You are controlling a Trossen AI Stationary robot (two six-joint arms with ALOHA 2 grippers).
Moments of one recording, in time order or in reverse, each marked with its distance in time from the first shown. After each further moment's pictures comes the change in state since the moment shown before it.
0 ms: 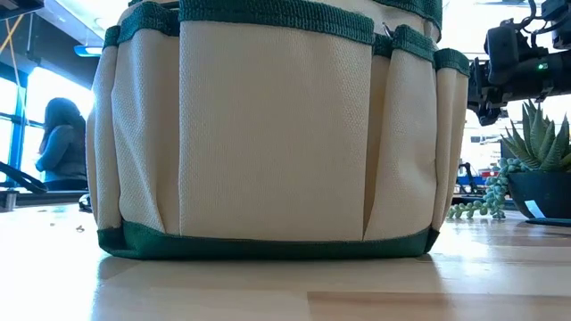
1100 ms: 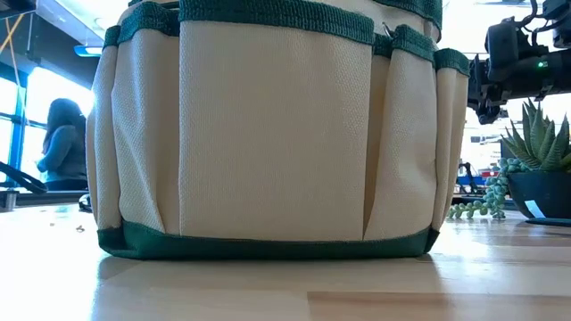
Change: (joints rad) left arm 0.000 0.000 0.000 -0.002 0.053 0.000; right arm 0.000 0.000 0.000 0.021 0.000 0.000
